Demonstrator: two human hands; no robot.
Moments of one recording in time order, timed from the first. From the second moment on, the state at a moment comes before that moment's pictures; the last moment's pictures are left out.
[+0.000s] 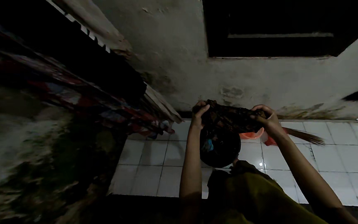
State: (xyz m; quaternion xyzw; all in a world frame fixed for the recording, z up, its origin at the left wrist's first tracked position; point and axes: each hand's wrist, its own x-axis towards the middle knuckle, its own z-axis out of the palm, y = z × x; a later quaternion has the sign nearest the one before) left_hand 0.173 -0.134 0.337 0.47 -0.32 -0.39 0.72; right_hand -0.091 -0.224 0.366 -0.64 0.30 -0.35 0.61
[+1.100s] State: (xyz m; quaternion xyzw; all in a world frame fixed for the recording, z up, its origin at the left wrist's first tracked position) left_hand 0.181 -0.135 0.344 0.52 -0.15 -0.31 0.79; right_hand 0.018 -0.243 0.380 -0.68 0.37 -0.40 0.49
